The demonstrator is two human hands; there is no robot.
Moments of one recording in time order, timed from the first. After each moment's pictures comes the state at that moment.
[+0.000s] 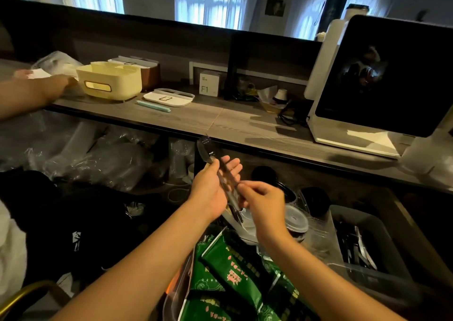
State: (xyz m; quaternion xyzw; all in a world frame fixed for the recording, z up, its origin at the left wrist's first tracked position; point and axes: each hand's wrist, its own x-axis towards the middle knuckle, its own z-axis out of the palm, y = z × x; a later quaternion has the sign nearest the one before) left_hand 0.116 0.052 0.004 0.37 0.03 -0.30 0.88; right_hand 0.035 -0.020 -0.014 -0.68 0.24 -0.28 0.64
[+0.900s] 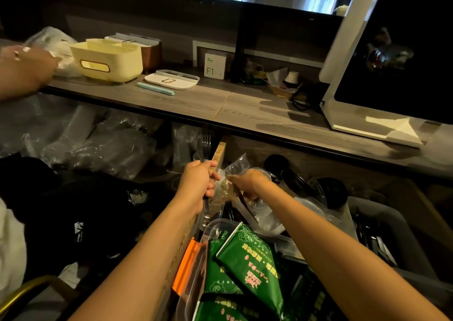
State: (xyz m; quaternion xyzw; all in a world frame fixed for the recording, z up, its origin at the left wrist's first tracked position) left_hand 0.168 0.084 -0.046 0.62 0.00 -0.22 0.75; right_hand 0.157 -0.064 -0.055 -0.90 0.32 0.17 0.26
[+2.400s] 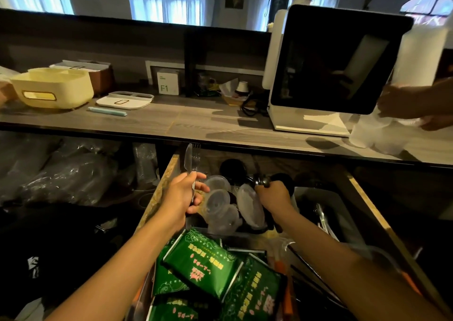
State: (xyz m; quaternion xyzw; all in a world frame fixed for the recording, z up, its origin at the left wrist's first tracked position) left_hand 0.104 0.039 -0.022 0.62 -0.11 -0.27 0.73; right_hand 0.010 -0.153 -0.053 -0.78 0.44 -0.16 0.42
